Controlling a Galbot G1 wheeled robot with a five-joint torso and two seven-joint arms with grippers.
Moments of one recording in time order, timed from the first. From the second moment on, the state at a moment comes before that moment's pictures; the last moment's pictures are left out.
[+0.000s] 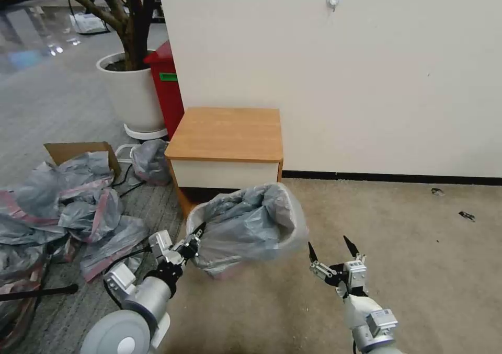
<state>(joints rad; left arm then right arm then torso) 1.65 -1.33 -0.56 -2.27 -1.04 0.38 -0.16 -1.72 1.29 0.42 2.00 0.11 0.21 0.09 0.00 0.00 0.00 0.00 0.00</state>
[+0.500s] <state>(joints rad) 1.66 -1.29 -0.52 -2.27 -0.80 0.43 -0.20 -1.71 1.30 0.47 2.19 0.07 0.26 0.11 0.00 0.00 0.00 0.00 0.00</state>
